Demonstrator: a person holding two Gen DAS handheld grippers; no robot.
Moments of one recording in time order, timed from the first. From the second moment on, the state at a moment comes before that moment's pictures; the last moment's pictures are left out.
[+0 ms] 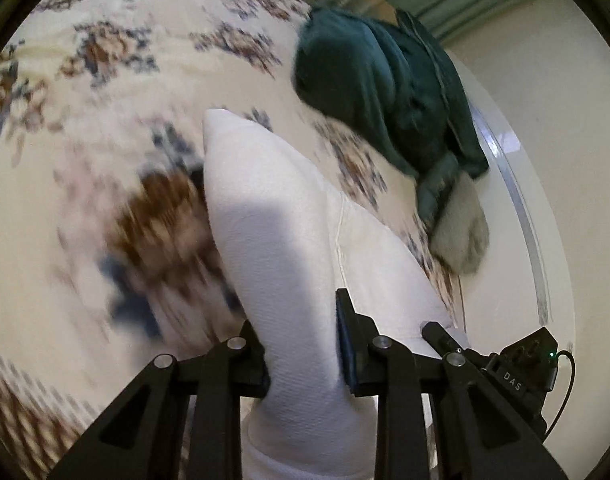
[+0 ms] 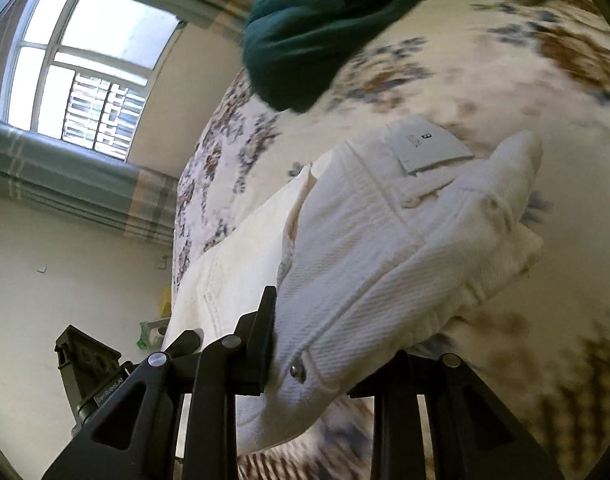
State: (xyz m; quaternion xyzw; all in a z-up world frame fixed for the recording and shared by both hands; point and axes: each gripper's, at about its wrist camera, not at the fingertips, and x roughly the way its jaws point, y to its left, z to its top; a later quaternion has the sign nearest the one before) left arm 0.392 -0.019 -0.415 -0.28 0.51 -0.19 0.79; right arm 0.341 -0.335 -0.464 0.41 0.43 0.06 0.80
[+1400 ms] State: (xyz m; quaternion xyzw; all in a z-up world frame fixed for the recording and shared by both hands) left arm 0.553 0.159 -0.483 -0.09 0.55 0.00 0.83; right arm 0.575 -0.105 -0.505 0.03 0.56 -0.07 0.82
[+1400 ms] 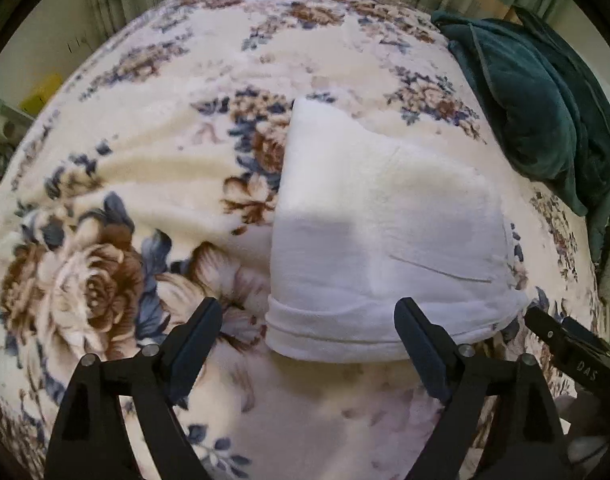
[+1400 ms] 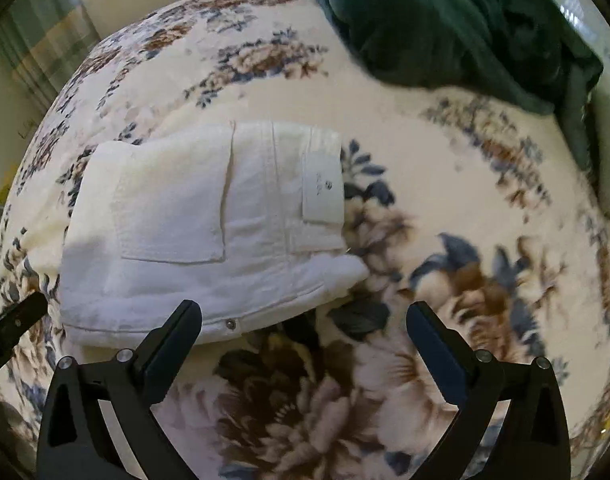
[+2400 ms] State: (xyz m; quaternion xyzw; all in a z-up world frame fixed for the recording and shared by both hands) left arm 0.339 0.092 -0.169 -0.06 0.43 0.05 0.90; right arm 0.315 -0.132 -0.118 -0.05 0.42 -0.02 0.91
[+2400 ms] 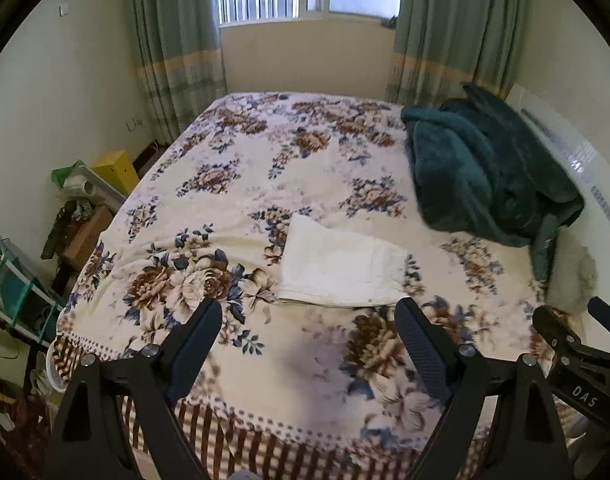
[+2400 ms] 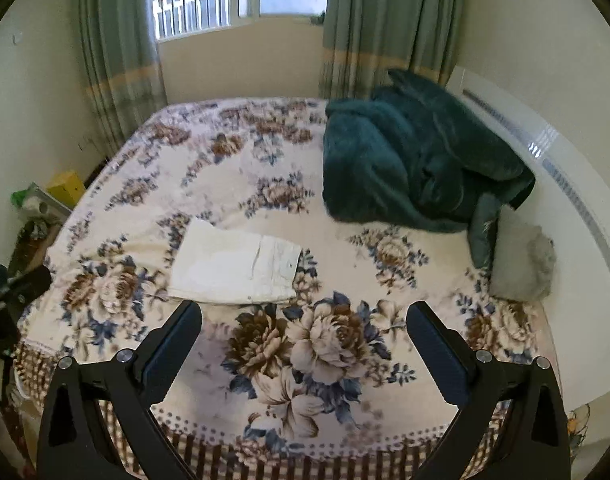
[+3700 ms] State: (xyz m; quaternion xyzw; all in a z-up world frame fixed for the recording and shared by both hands) left arm 0.199 0.084 -0.030 -0.04 0.35 0.07 0.93; right arm 0.141 -0.119 0.084 -0.05 0.33 0.03 0.94
